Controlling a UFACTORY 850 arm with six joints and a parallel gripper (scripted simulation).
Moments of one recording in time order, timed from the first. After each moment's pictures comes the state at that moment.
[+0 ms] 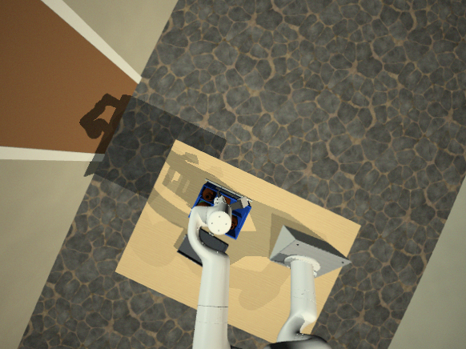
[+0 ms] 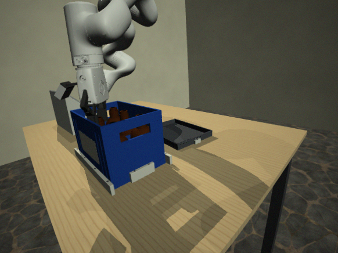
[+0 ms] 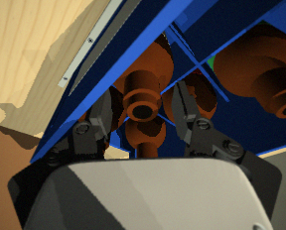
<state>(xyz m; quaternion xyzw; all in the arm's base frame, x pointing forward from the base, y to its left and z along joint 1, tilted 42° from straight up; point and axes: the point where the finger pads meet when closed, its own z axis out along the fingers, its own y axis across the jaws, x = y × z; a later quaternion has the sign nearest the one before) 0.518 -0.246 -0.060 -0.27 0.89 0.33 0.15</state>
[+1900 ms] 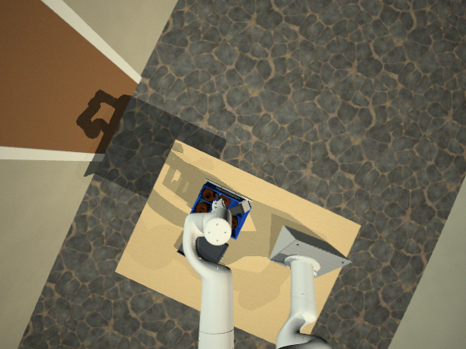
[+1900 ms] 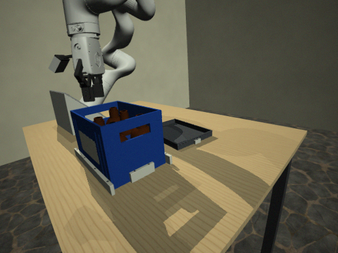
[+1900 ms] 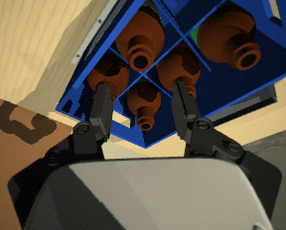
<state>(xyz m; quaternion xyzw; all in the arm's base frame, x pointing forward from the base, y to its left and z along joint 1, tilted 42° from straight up) 0.511 -0.299 -0.002 -0.27 0.89 0.33 0.15</state>
